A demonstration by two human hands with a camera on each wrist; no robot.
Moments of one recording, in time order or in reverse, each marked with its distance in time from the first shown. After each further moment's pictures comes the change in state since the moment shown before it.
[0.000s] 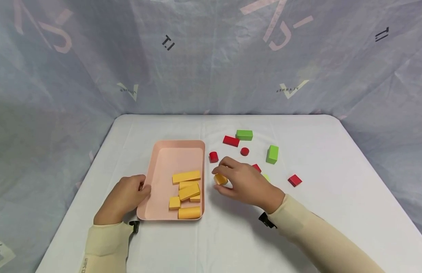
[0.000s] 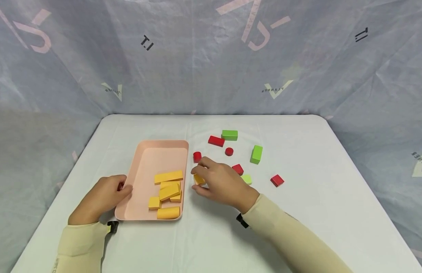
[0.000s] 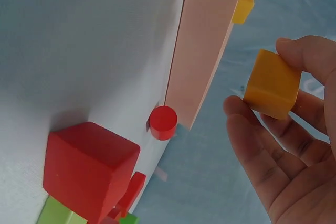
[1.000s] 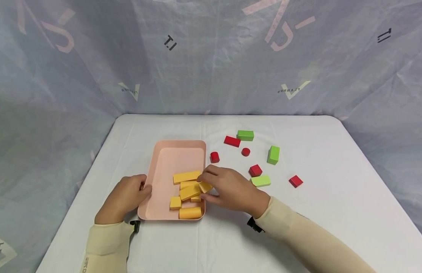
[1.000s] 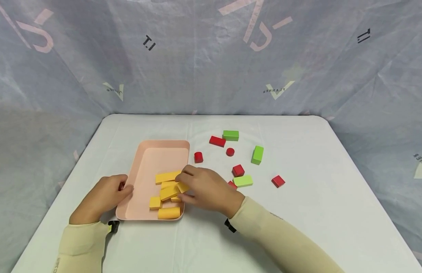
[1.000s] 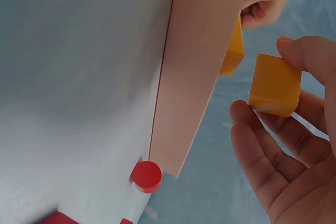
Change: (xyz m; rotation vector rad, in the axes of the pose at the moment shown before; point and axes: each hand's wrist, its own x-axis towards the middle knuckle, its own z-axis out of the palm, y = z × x) left_hand 0.001 -0.001 0.000 0.000 0.000 0.001; right_hand 0.021 -0.026 0.018 0.028 -0.037 -0.137
